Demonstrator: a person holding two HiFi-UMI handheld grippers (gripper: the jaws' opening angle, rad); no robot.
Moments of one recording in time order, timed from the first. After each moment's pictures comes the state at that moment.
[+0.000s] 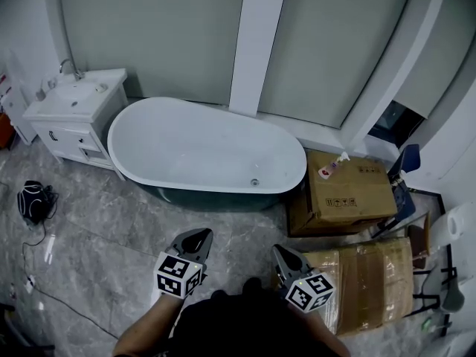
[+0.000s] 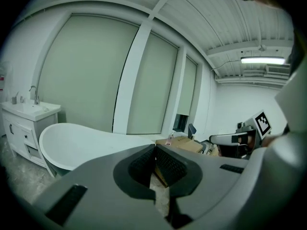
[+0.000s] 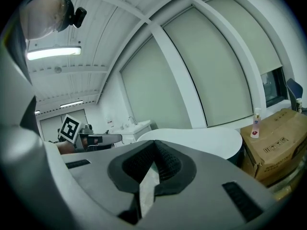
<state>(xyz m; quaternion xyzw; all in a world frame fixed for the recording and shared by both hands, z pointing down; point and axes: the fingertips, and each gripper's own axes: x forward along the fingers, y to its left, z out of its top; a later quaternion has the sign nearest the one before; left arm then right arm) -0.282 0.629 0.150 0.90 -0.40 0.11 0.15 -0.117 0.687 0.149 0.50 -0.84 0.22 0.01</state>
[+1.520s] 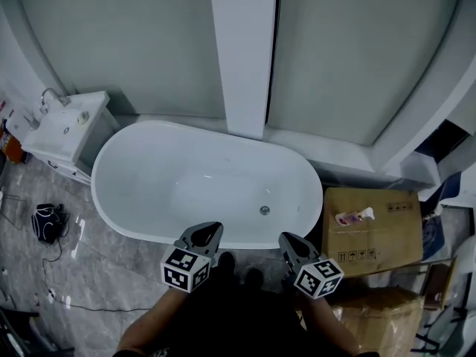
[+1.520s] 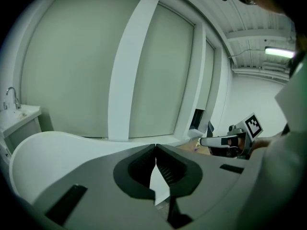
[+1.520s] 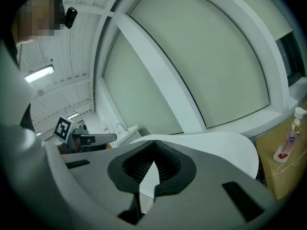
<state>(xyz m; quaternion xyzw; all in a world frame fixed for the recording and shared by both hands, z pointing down) -0.096 0.224 0.169 0.88 -0.41 0.18 0.18 0.066 0.256 0.195 0.46 -0.83 0.31 -0.01</state>
